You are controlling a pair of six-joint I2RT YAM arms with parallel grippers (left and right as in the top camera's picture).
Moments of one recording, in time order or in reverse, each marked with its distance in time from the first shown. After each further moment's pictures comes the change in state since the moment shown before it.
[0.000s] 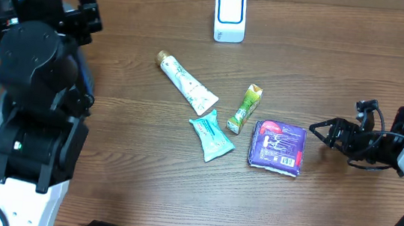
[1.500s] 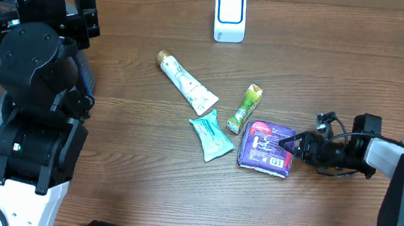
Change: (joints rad) left arm 0.000 -0.004 0.000 -0.038 -0.011 0.057; right arm 0.165 0.202 -0.140 0.203 -0.150 0.001
